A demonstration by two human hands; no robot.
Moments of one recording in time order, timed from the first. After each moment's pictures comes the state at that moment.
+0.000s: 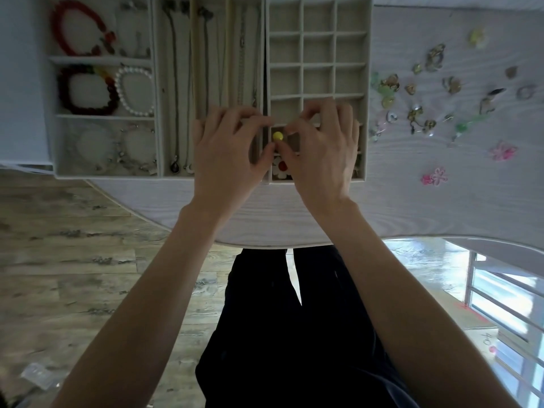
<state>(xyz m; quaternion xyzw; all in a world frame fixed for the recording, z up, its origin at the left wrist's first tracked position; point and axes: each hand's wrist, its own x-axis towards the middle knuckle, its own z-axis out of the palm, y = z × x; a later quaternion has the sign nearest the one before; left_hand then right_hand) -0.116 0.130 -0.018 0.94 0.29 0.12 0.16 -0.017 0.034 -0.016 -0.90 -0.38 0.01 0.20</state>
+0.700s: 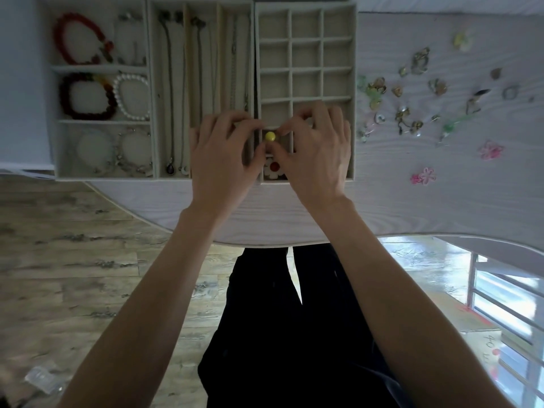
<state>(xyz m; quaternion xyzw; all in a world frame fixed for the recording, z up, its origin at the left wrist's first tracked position) -0.115 0.122 -0.022 0.93 0.30 0.13 0.18 -0.012 0.030 -0.016 -0.90 -0.37 0.00 0.24</state>
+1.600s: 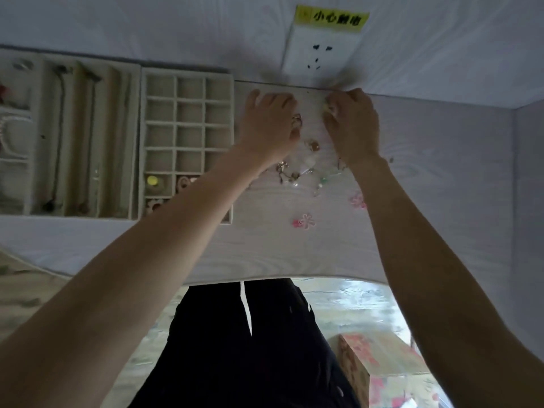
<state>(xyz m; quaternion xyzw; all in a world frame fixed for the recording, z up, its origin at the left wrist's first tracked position) 0.131 0.055 -0.024 0.96 0.23 -0.04 0.13 0.247 -0.056 -0.021 -0.92 -0.35 0.11 0.12</state>
